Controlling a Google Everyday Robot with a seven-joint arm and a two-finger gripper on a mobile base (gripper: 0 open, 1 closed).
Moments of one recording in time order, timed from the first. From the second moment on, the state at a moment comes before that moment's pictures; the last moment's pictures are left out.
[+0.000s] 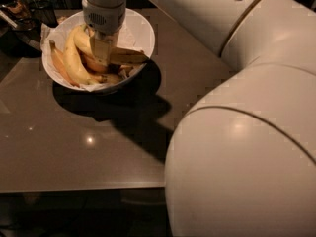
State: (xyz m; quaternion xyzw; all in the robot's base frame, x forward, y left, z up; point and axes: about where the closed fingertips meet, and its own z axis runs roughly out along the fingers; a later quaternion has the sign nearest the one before) arm 0.624 0.113 0.928 -0.61 0.78 0.02 0.13
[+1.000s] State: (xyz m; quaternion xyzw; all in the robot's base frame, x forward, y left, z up) arm 0.612 0.111 0.949 -0.62 0.77 0.02 0.16
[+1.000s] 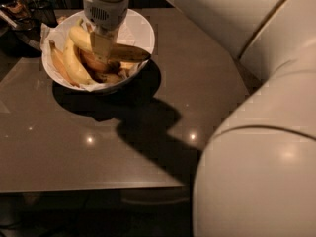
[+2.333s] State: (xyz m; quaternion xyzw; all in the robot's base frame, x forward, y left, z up) arm 0.556 0.096 0.978 -0.66 0.72 -0.01 0.19
